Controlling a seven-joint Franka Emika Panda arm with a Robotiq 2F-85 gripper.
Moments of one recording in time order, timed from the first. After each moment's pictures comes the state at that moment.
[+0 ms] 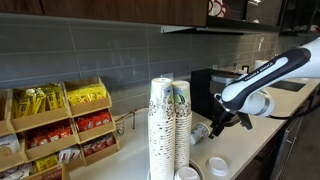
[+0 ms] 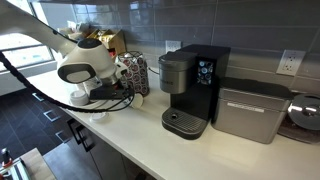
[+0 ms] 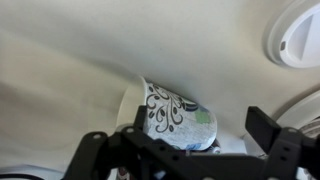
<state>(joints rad) 0.22 -0.17 -0.28 -2.60 0.54 2.76 -1.13</state>
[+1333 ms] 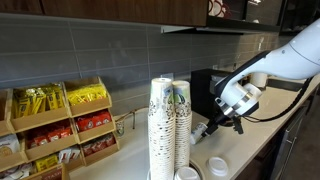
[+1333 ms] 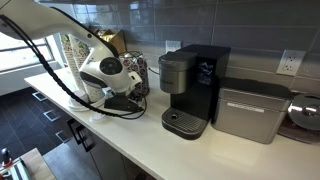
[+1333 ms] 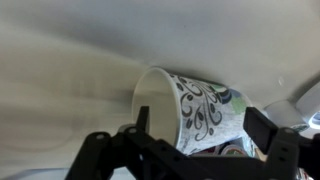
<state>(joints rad) 0.22 0.05 -0.35 -2.42 1.24 2.60 -1.70</state>
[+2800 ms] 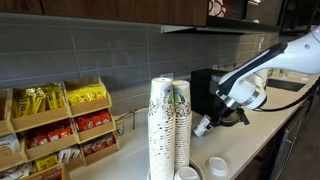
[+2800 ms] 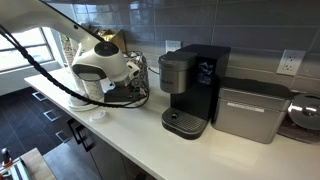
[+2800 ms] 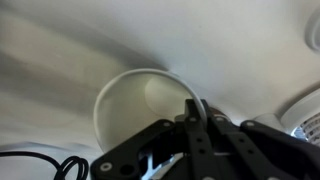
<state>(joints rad) -0.02 -0.07 -0.12 -2.47 0.88 2.64 -1.56</state>
